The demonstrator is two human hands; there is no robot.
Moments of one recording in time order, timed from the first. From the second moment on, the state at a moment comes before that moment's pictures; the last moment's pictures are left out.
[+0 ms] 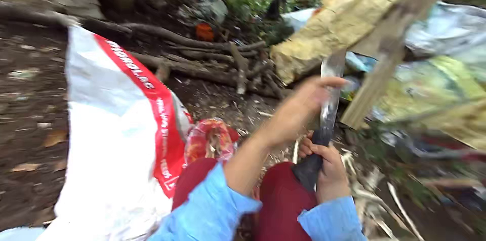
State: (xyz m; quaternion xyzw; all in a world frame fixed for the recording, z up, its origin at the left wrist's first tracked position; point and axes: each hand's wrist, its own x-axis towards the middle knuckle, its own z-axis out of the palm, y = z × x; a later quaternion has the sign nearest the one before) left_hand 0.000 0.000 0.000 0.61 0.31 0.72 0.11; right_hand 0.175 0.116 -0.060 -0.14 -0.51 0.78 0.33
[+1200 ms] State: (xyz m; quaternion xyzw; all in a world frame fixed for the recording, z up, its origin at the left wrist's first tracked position) left_hand 0.053 0.225 -0.330 0.27 0.81 0.12 0.51; right_hand 0.295 0.192 -0.282 -0.53 -0.57 0.61 0.12
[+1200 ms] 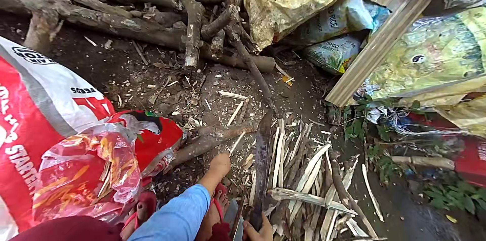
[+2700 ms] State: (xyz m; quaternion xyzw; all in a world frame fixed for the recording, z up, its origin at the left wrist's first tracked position) left_hand -0.058 0.231 -0.310 0.09 0.76 0.51 0.40; right_hand 0.205 0.215 -0.347 -0.52 -0.65 0.54 -0.11
